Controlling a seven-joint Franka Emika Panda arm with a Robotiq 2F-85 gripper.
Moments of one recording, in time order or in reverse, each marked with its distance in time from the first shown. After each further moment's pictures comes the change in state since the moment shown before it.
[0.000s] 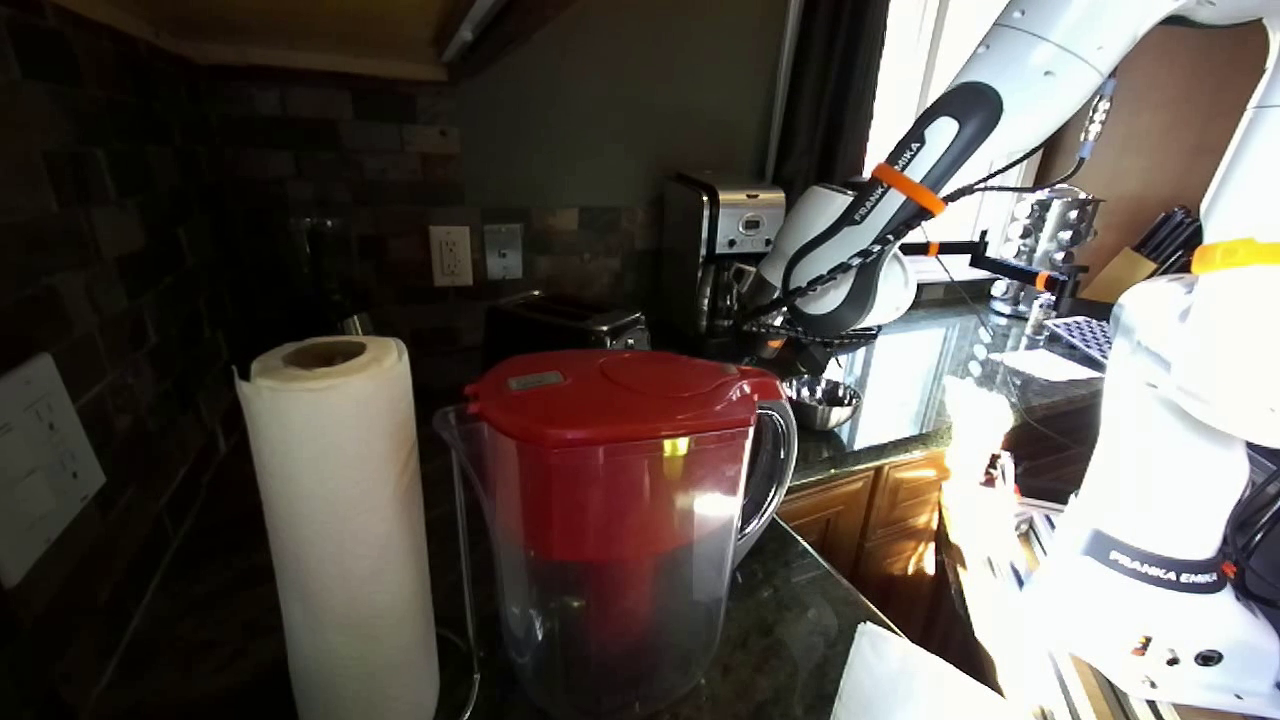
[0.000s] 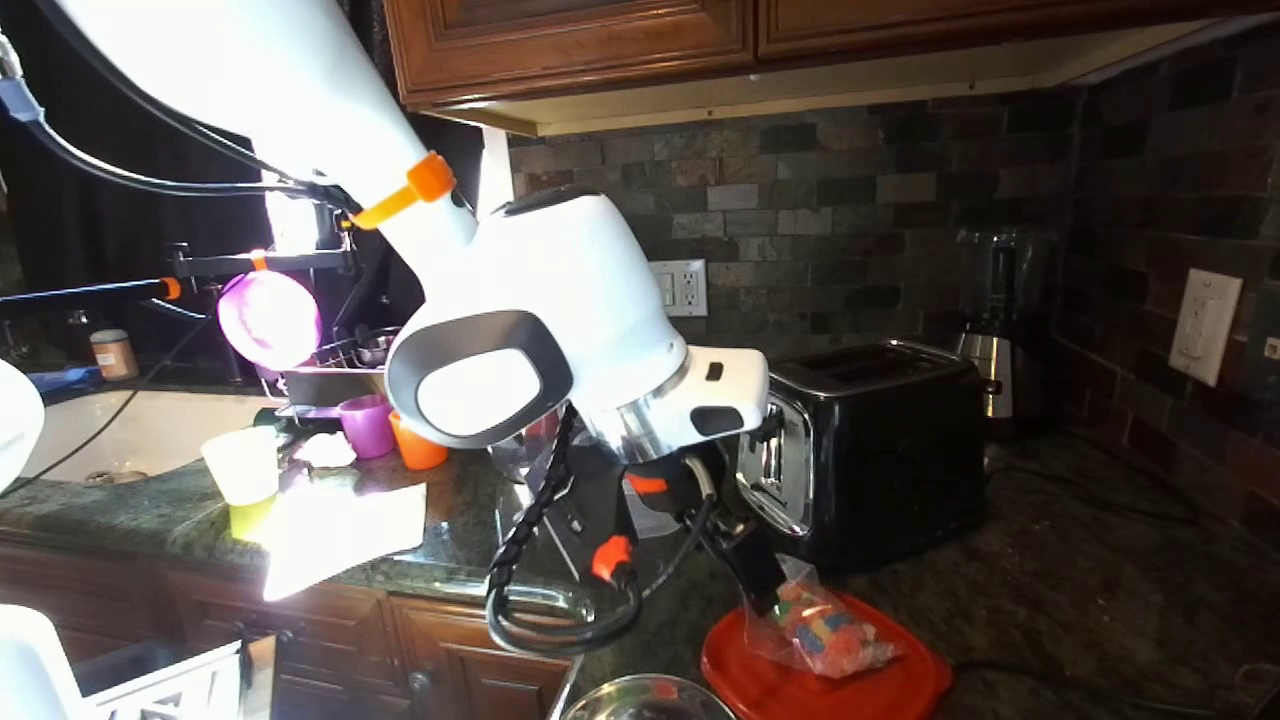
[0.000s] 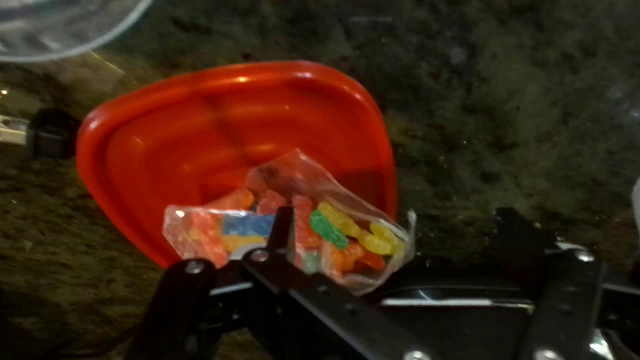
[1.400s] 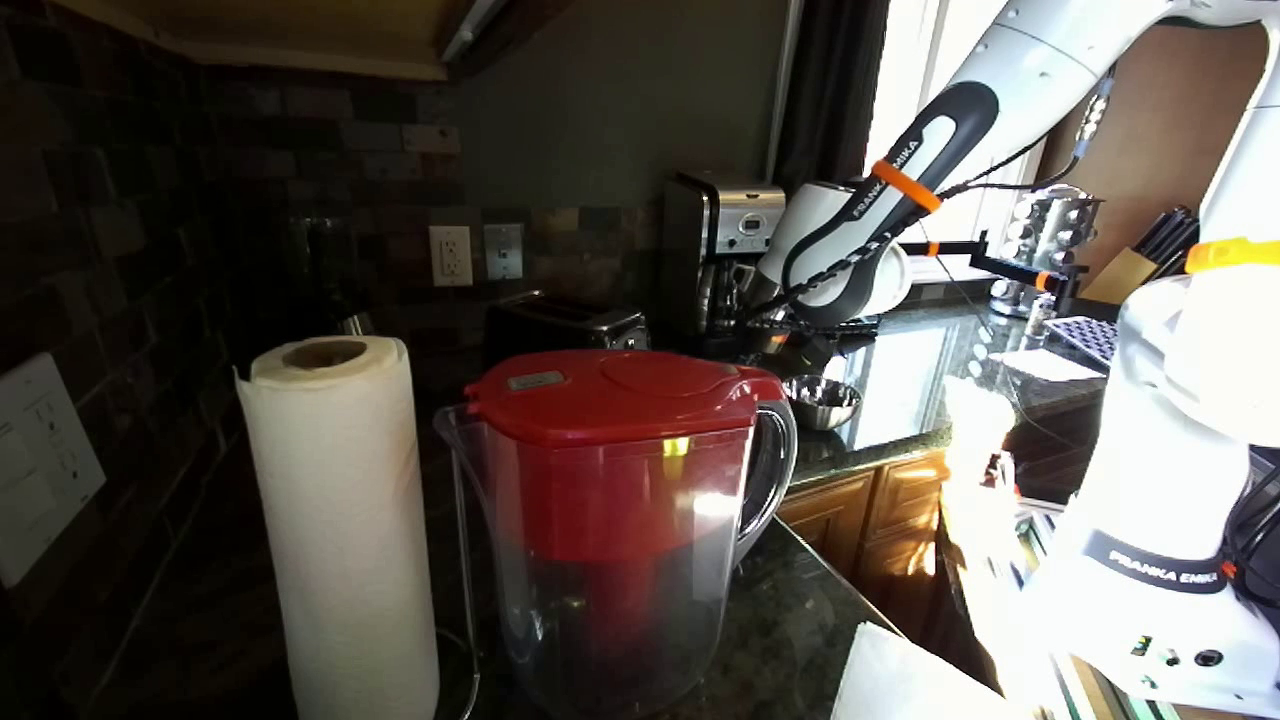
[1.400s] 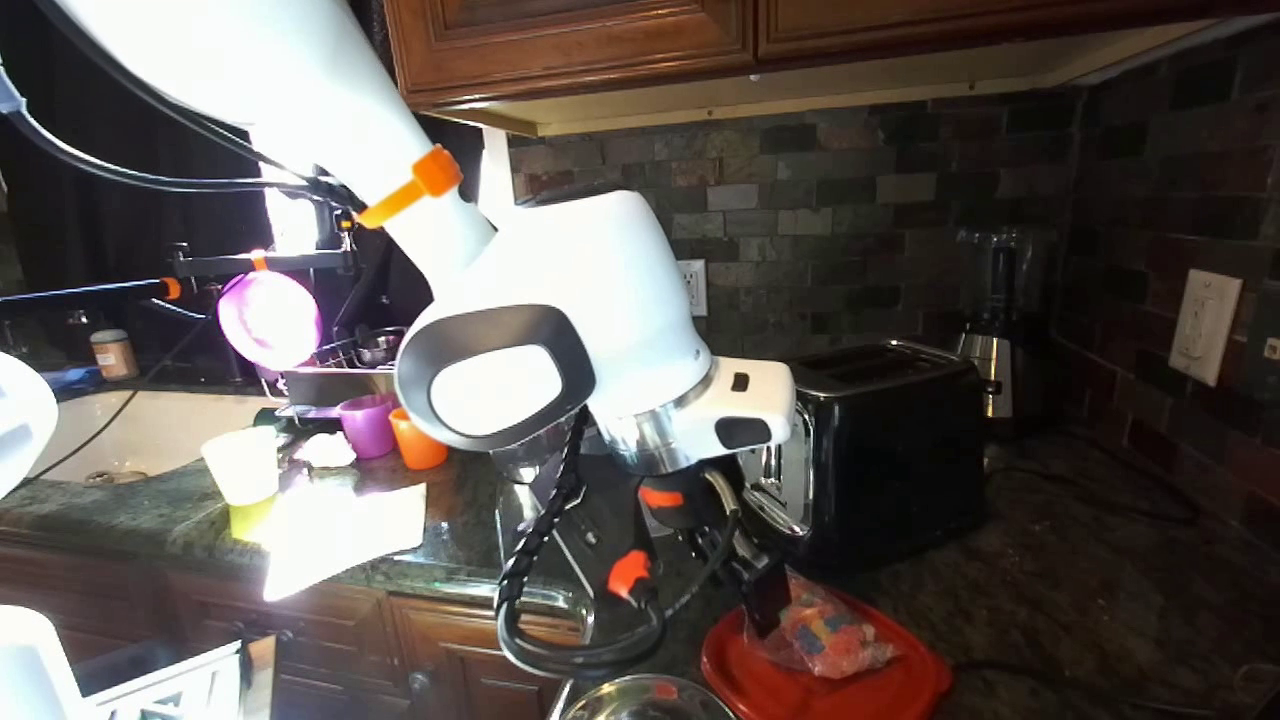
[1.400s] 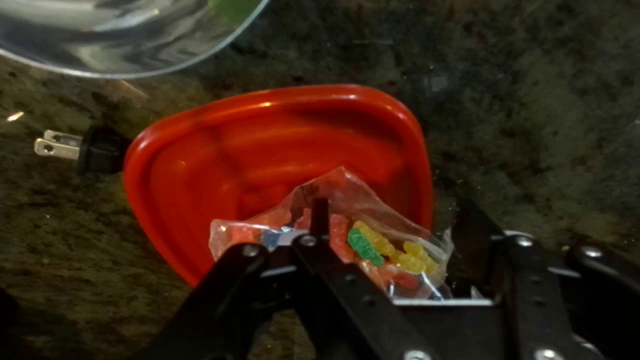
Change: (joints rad) arm -0.063 0.000 0.002 0.030 -0.074 -0.093 0.002
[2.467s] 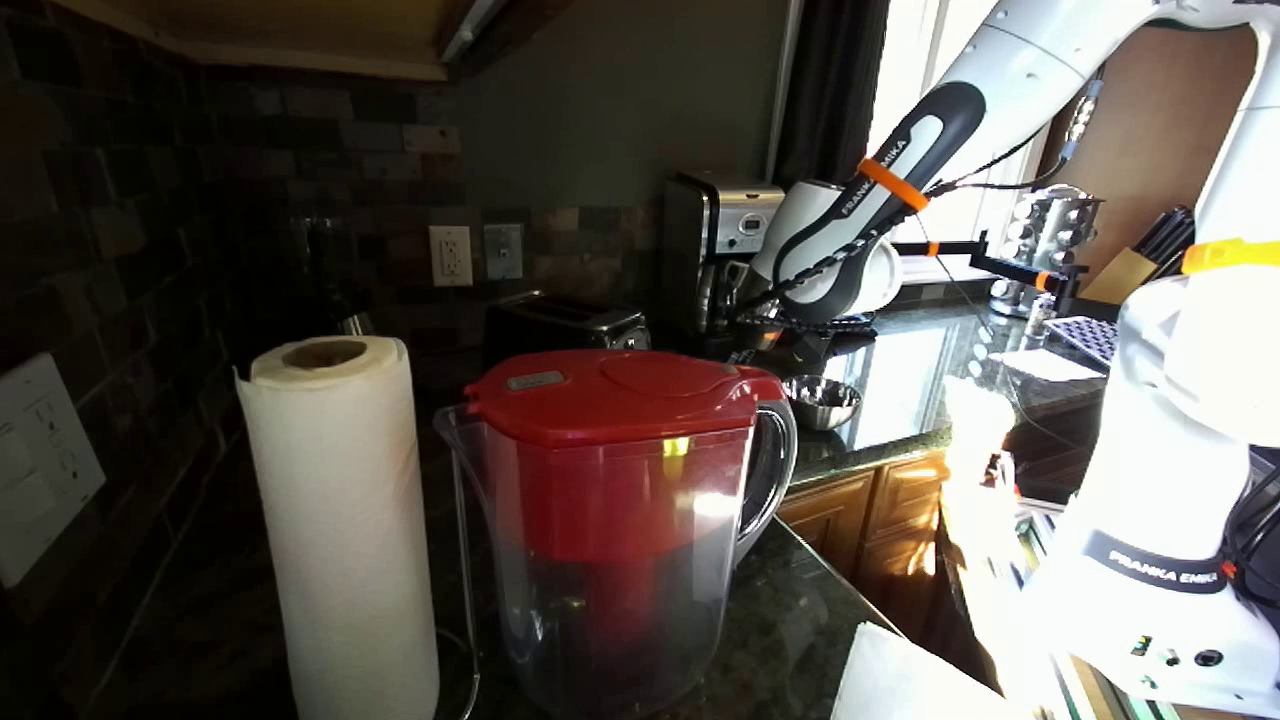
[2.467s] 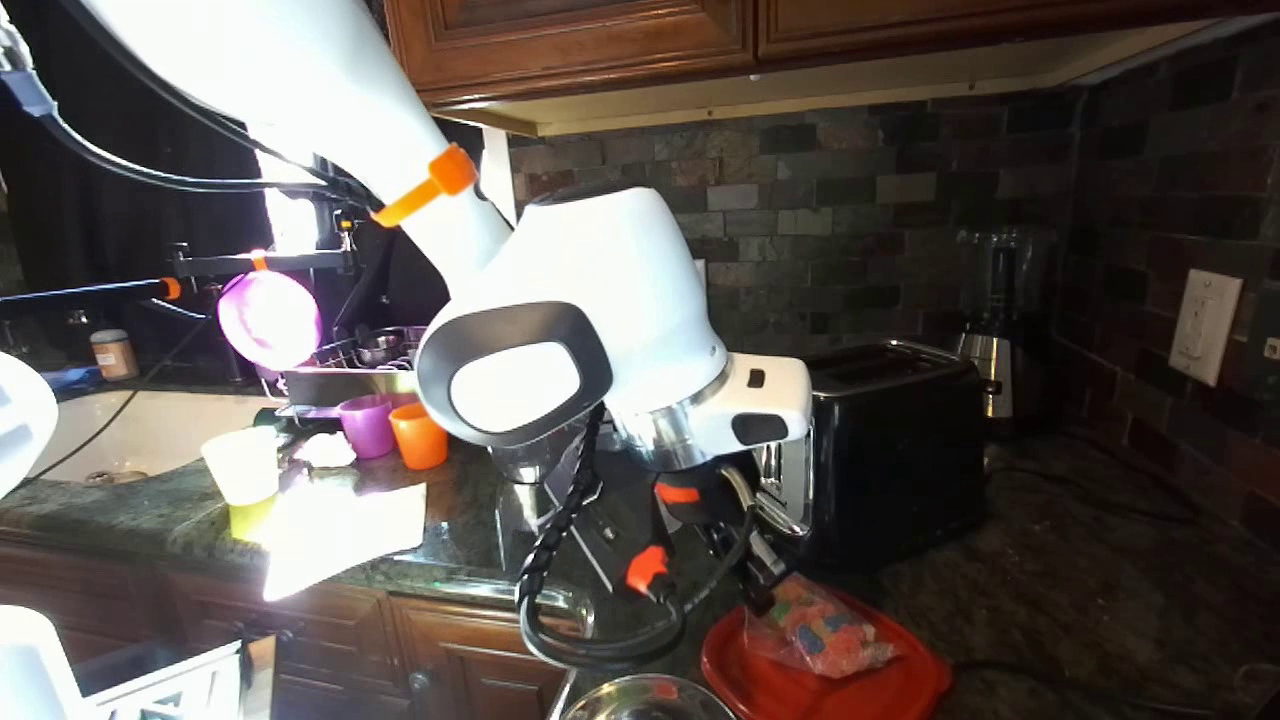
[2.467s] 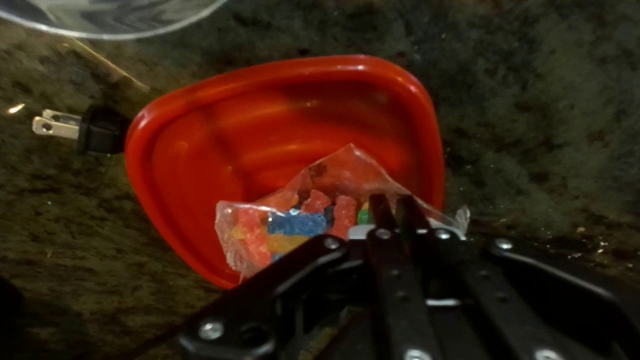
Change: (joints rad) arm -0.001 0.026 0.000 0.035 0.014 0.000 0.001
